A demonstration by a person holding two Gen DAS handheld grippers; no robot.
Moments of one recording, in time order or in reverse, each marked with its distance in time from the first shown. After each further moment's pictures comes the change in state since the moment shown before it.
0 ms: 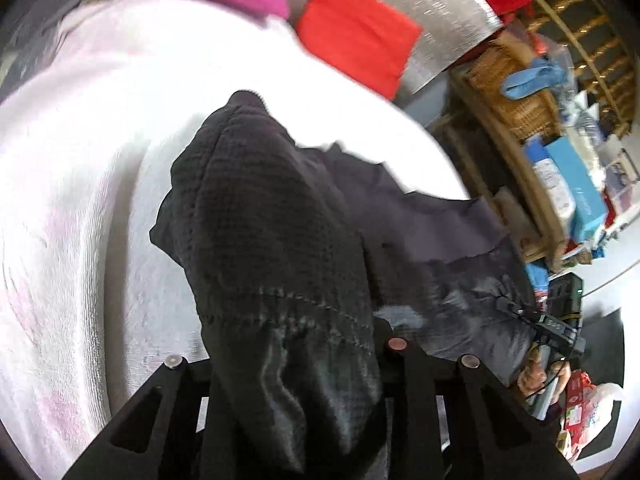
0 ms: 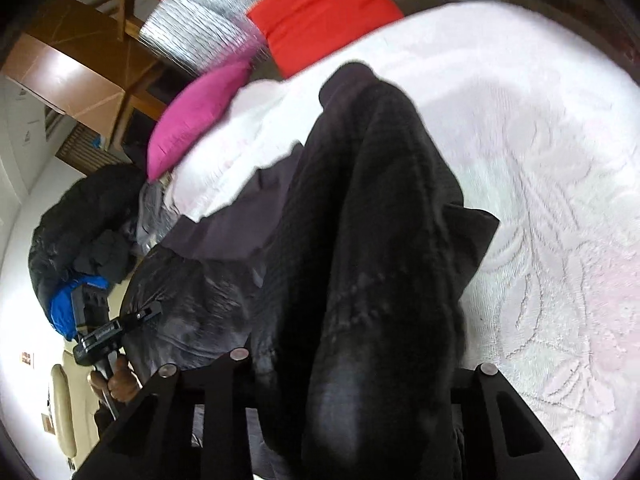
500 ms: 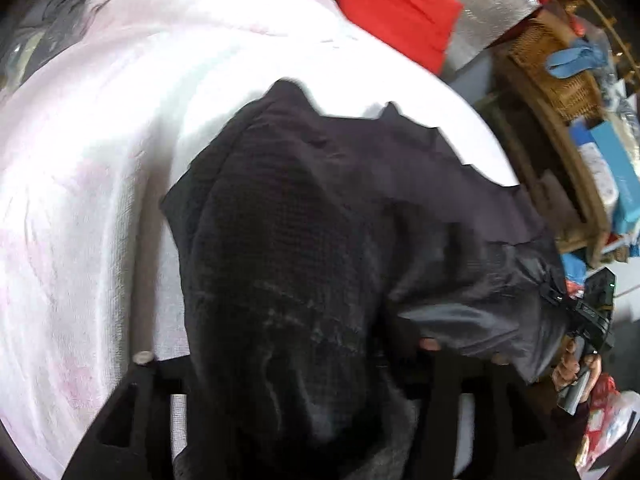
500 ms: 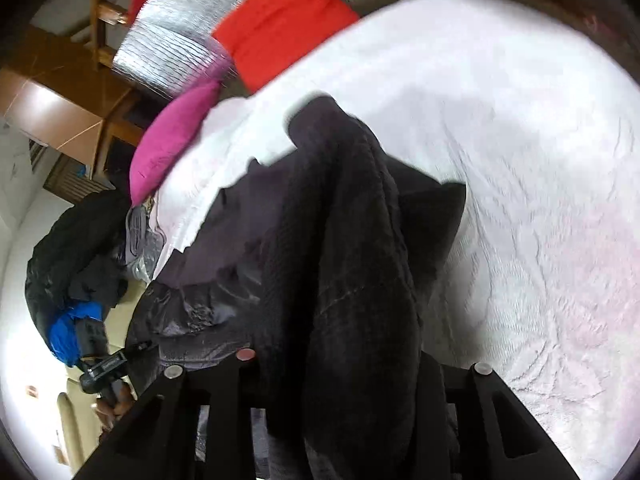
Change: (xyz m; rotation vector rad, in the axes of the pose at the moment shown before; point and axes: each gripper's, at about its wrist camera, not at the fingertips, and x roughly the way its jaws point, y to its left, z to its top) left arm 0.017 0.022 -0.024 -0.045 0.101 0.199; right arm -0.004 -0.041 -0.011 0.113 0.001 -0.039
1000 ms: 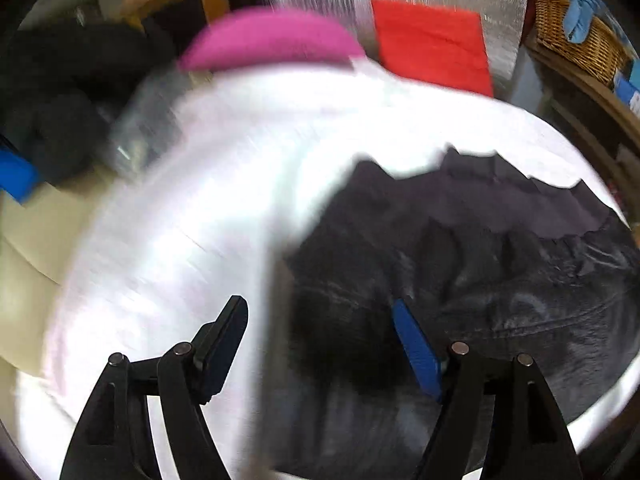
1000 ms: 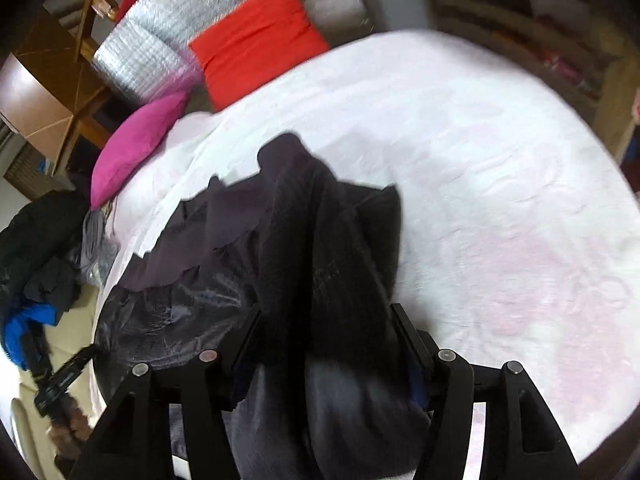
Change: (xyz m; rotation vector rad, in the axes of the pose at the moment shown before) left arm -0.079 -0.050 -0.037 0.177 -0.299 0.513; right arm -0.050 0.017 -0.013 -0.041 -0.139 -0.230
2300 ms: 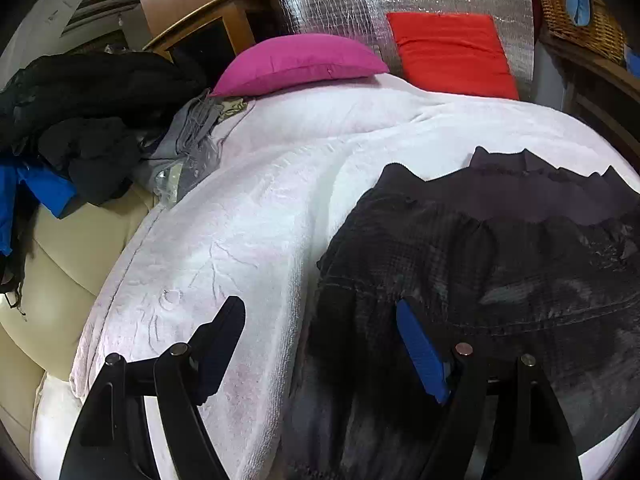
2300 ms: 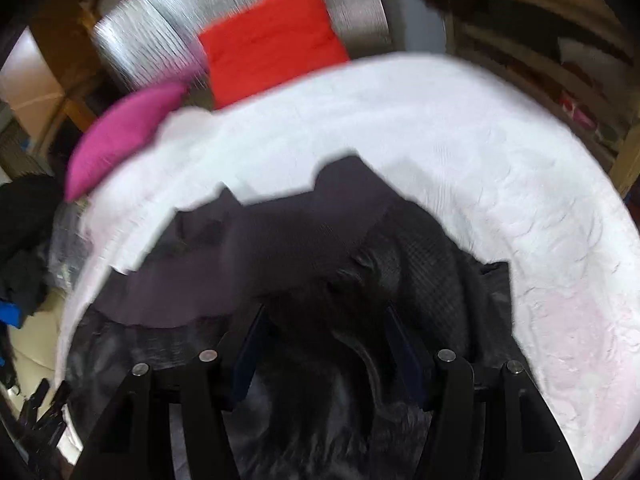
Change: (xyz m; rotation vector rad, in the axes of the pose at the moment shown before) left arm 0.018 0.015 -0.021 0.027 -0.062 0.141; right arm 0.086 0.077 0.034 -0.080 0.010 -0.127
